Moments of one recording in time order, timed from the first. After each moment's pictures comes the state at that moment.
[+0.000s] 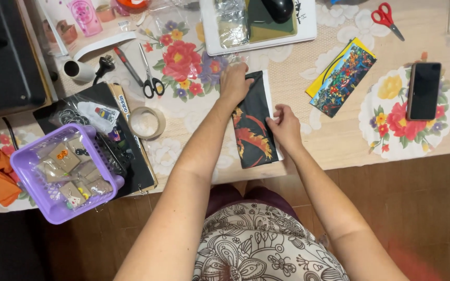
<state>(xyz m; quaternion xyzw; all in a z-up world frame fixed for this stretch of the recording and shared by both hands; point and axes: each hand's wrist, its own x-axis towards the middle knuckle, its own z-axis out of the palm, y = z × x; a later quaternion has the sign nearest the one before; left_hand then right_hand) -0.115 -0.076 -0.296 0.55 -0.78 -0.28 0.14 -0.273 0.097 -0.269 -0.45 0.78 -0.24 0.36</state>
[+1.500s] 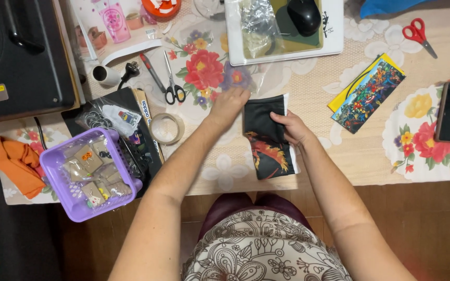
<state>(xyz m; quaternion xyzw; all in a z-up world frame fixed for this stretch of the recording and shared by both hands) -0.021 -0.060 -0.261 0.38 -0.90 0.13 0.17 -0.245 0.036 -0.293 -0.10 0.44 -0.47 0.76</state>
